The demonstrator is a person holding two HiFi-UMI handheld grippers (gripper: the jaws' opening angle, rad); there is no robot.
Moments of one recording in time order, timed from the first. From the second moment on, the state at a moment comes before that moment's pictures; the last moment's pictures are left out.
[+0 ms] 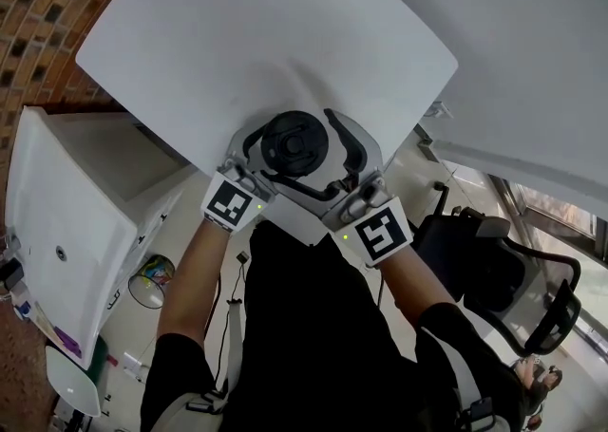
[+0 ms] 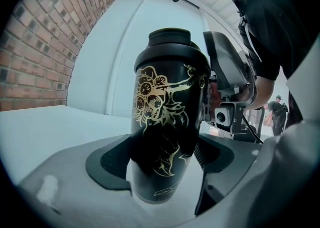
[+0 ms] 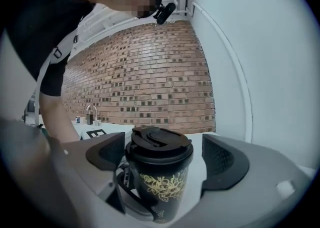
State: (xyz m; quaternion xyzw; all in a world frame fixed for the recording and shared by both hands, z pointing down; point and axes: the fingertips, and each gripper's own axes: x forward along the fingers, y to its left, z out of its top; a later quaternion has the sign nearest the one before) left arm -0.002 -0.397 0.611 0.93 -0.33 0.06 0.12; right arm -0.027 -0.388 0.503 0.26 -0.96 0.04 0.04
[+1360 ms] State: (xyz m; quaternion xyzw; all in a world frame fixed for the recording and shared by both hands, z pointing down) left arm 0.003 -0.392 0.614 0.96 -0.26 0.07 0.11; right arm -0.044 -0.372 0.524 0.01 -0.99 0.01 0.11
